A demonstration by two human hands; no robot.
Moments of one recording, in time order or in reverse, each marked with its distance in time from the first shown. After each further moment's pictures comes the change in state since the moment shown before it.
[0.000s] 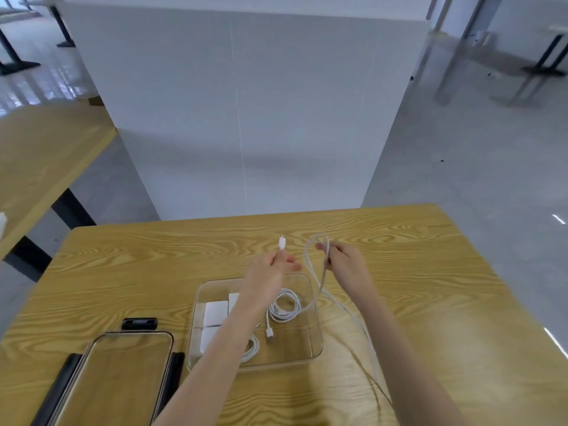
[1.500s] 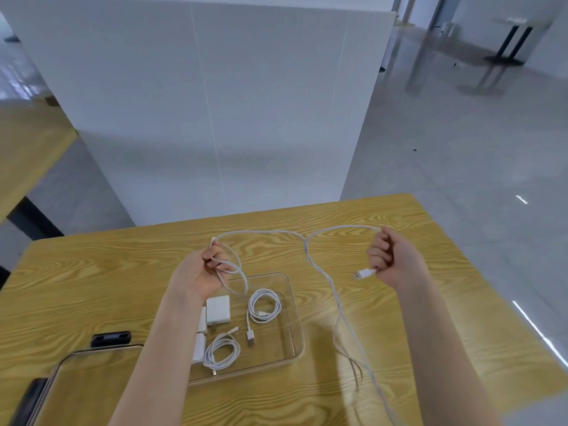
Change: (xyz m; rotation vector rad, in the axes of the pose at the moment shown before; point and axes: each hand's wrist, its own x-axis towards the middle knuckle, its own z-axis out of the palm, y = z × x) left_hand 0.052 -0.020 -0.043 -1.329 -0.094 -0.486; right_hand 0.014 0.018 -0.107 1.090 0.058 0.434
